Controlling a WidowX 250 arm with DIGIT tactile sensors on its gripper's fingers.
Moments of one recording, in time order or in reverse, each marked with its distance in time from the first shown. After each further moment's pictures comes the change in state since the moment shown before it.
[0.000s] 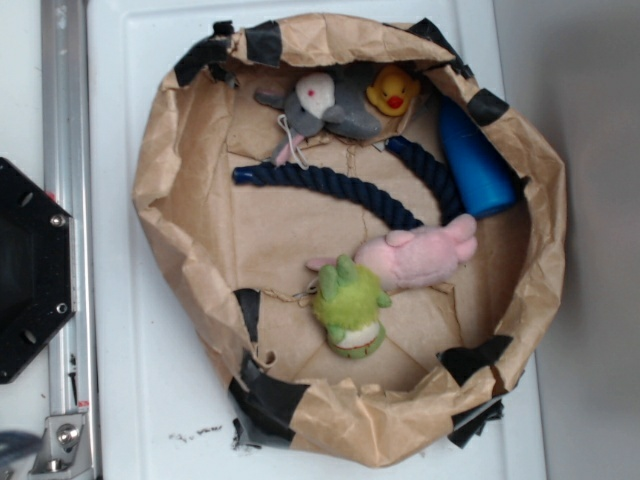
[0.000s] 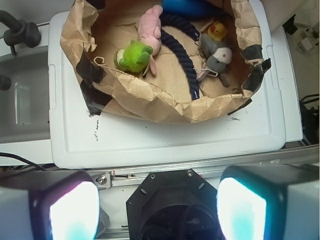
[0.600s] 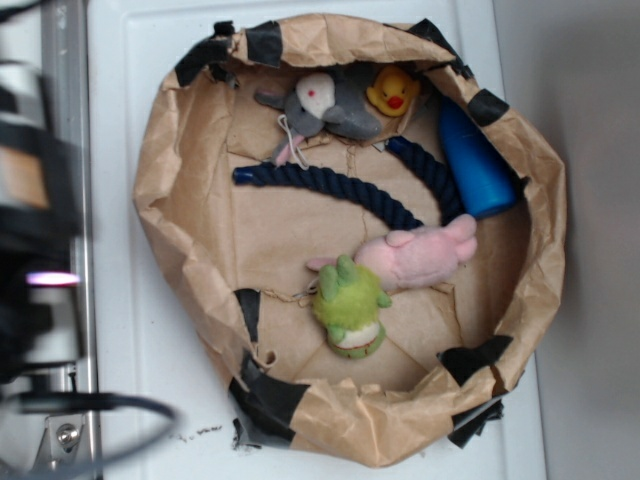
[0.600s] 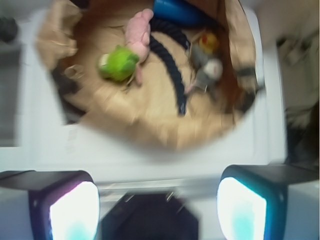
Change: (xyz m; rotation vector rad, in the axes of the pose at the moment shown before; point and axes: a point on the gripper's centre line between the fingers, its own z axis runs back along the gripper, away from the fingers) arm 0.045 0.002 -0.045 0.152 0.052 -0.164
